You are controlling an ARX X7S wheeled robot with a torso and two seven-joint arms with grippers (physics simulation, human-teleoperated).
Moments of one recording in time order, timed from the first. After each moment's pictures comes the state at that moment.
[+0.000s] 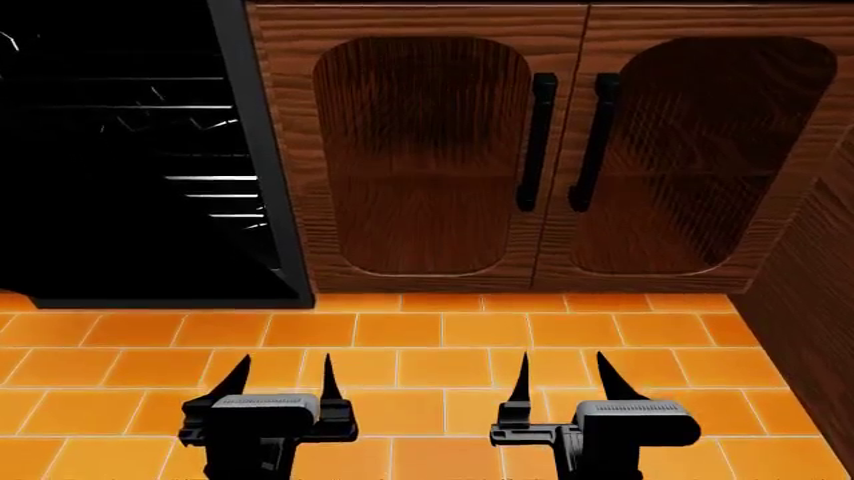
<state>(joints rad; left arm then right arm) -0.03 -0.20 0.23 -0.01 -0.22 0.06 -0.23 0.02 0.22 -0.29 0.02 0.15 -0.11 0.30</state>
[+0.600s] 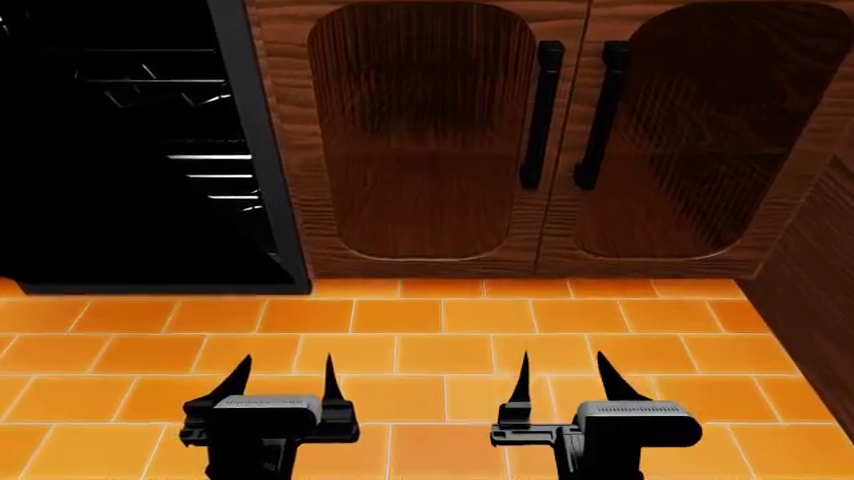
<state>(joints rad) -0.03 -0.21 0.25 -0.01 -0.22 0.06 -0.24 0.03 0.23 -0.30 0.02 0.16 -0.12 0.31</state>
